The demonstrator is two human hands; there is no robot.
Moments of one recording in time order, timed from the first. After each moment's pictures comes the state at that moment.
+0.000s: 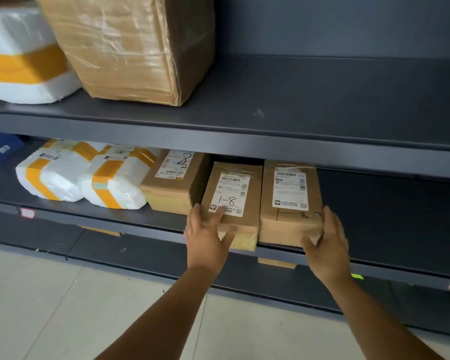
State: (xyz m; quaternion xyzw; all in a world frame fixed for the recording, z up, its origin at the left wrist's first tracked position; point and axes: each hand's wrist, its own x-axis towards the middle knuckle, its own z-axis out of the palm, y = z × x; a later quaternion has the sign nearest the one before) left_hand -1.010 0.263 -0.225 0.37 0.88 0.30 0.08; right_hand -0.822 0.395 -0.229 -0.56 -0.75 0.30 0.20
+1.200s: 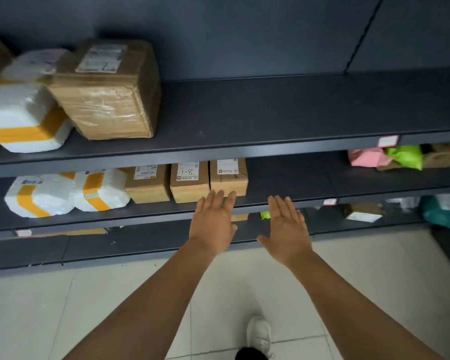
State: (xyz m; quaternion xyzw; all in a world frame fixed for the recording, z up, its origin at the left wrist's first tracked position) left_hand -0.905 0.194 -0.014 0.65 0.76 0.02 0.10; right_hand -0.745 0.240 -0.018 -0.55 -0.81 0.17 -0.06
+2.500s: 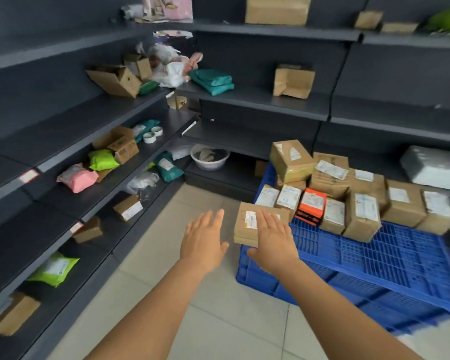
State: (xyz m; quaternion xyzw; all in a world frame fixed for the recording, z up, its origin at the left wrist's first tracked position) left_hand -0.329 -0.066 0.101 0.92 0.37 0.01 0.14; right_hand -0.203 -0.171 0.098 -0.88 -0.45 0.13 0.08
